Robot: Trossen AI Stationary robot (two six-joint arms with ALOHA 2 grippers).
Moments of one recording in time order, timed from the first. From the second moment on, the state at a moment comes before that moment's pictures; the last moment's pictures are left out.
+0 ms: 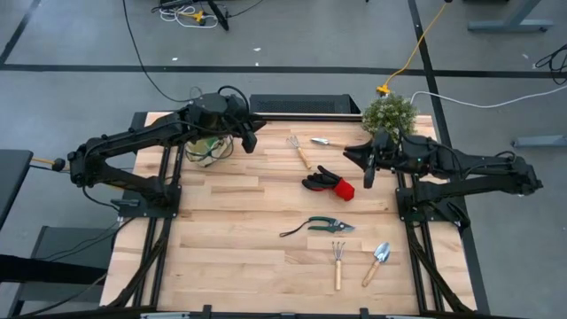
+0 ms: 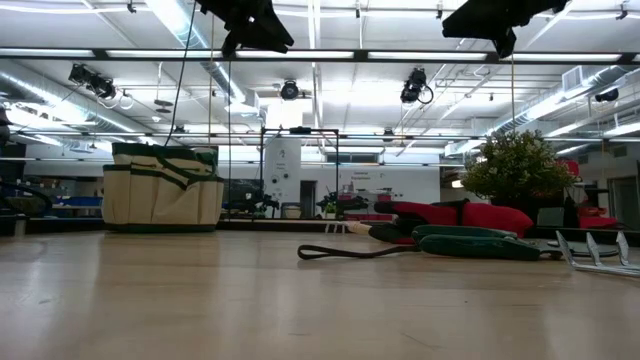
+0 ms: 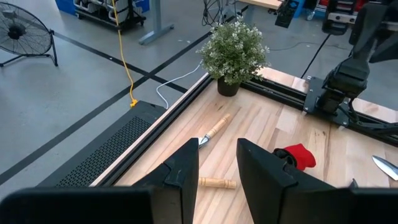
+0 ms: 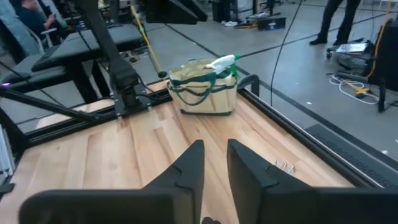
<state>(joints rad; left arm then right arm) 0.35 1.24 1.20 -0.32 -0.13 -0.14 -0.06 0.74 0.76 -0.26 0.25 0.22</state>
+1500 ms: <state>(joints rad) 0.35 1.24 1.20 -0.31 -0.13 -0.14 -0.59 1.12 1.08 -0.69 -0.11 -0.11</state>
